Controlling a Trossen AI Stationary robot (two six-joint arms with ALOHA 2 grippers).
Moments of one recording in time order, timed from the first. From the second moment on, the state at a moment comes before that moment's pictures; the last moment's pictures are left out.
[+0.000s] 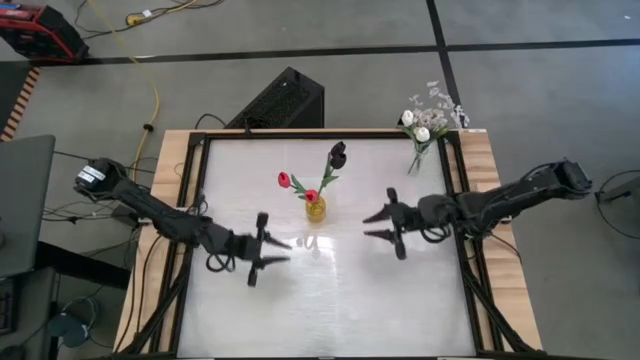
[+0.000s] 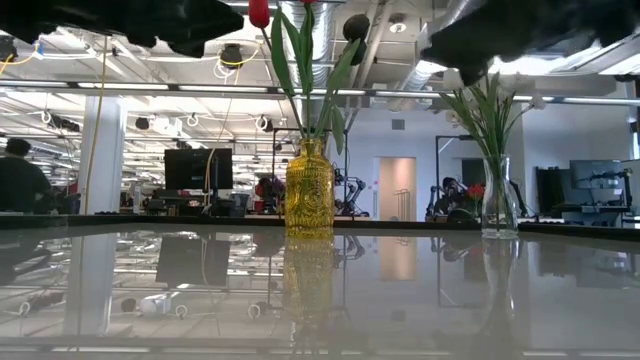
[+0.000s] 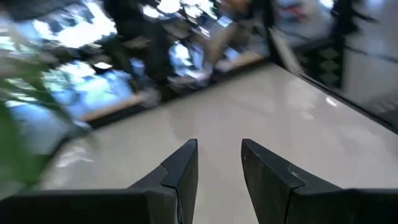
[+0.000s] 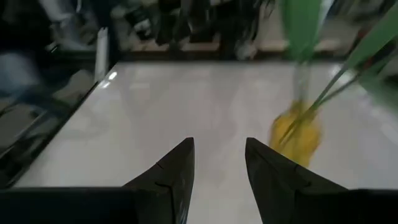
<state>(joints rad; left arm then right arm) -0.41 1.19 0.43 0.65 -0.33 0.26 0.20 0.99 0.52 0.19 0.14 0.08</state>
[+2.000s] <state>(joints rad) -0.22 0.07 0.01 0.16 -0.29 -0.17 -0.17 0.67 0.03 0.57 -0.15 0.19</state>
